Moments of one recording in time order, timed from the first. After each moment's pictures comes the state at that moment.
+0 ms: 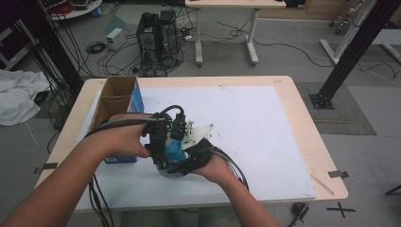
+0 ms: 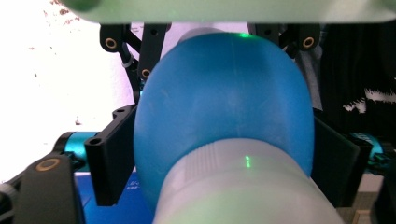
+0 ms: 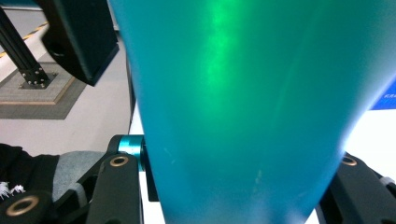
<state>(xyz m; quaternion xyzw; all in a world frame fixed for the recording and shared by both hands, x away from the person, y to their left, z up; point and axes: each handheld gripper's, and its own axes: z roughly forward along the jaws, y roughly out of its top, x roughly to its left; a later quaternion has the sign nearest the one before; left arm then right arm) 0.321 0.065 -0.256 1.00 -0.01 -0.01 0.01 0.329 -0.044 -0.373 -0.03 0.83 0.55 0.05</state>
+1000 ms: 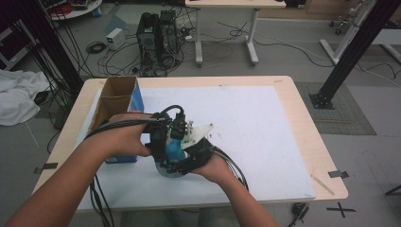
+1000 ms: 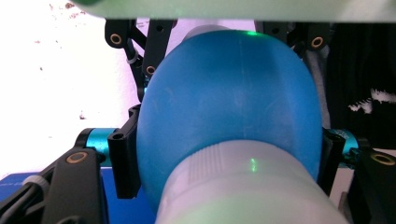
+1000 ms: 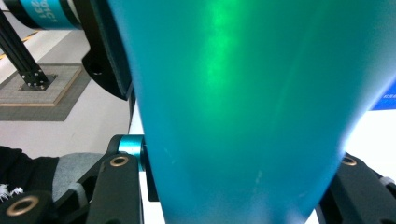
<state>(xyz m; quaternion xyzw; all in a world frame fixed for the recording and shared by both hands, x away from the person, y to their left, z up) 0.322 0.064 -0.255 1.00 -0.01 0.00 0.00 0.328 -0.044 -0.372 -0.02 0.83 0.55 0.05</state>
